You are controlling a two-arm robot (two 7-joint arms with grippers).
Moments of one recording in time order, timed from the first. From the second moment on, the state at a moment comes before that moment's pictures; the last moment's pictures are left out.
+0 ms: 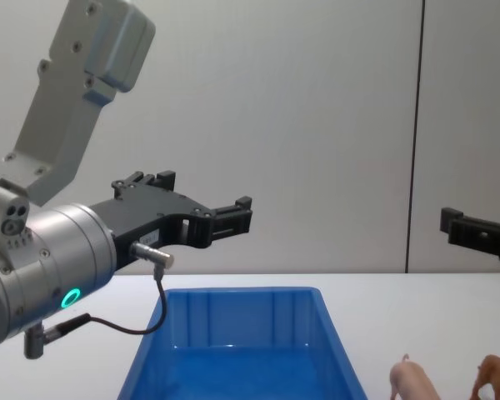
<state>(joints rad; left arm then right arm) -0.24 0.38 0.45 -1.63 -0.20 0.01 -0.01 -0.01 0.34 -0.23 -1.77 0.29 0.03 0.07</state>
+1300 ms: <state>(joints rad) -0.24 0.38 0.45 -1.63 -0.20 0.01 -0.01 -0.02 0.36 -0.21 -1.75 0.31 0.07 0.09</state>
